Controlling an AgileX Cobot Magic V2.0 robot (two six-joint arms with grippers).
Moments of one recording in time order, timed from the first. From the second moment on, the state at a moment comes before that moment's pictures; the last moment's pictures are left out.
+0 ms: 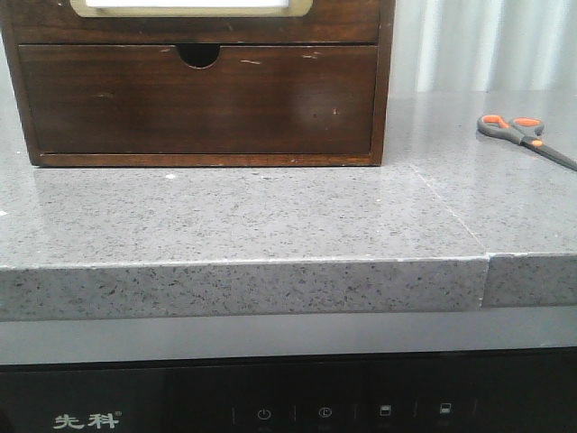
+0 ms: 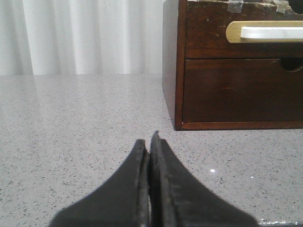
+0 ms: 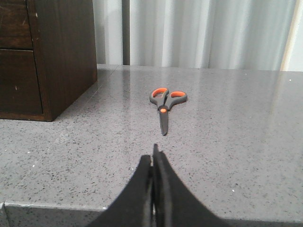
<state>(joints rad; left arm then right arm) -0.05 0.00 0.00 -0.04 0.05 0.05 0.04 -0.01 0.03 -0.02 0.03 0.04</state>
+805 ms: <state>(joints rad) -0.05 0.00 0.00 -0.04 0.02 0.05 0.04 -0.01 0.03 -0.02 0.01 0.04</state>
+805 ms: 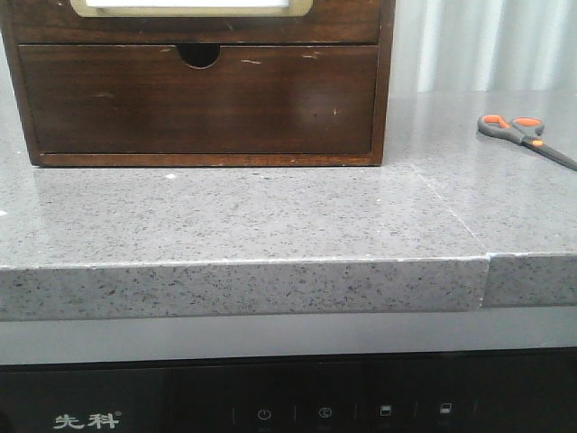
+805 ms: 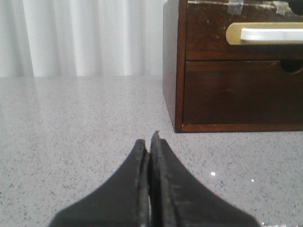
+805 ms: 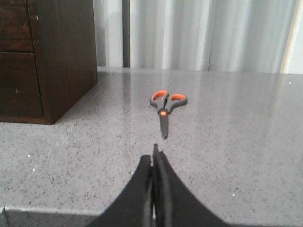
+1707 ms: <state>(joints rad) -0.05 0.34 -0.71 -0.07 0.49 0.05 0.04 0.35 -0.66 -0.03 0.53 0.04</state>
